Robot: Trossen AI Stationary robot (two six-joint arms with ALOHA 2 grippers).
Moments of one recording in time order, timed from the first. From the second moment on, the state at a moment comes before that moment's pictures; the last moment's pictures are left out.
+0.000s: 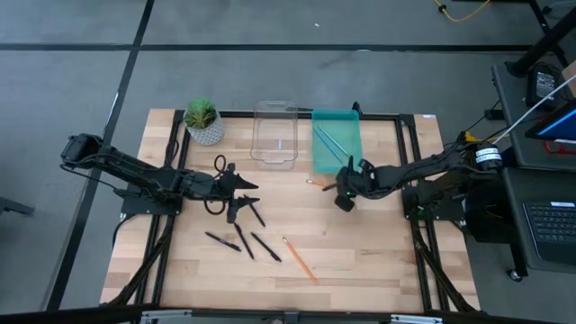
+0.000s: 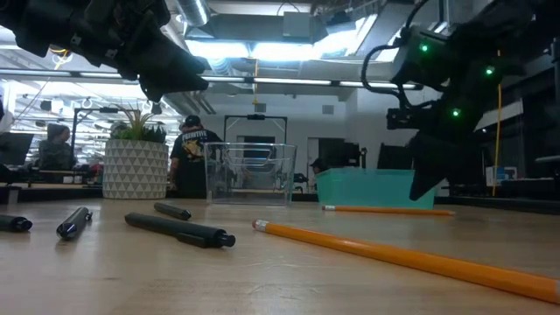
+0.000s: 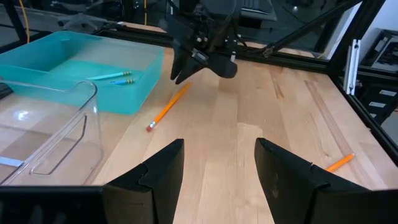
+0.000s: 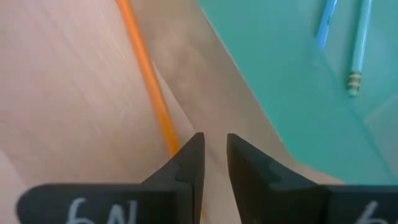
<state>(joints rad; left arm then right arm) -0.19 1.01 0.36 0.36 -0.30 -0.23 0.01 1.44 0.61 -0.39 0.42 0.47</state>
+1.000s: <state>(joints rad) -0.19 1.01 0.36 0.36 -0.30 -0.23 0.12 1.45 0.63 -0.33 0.02 0.46</state>
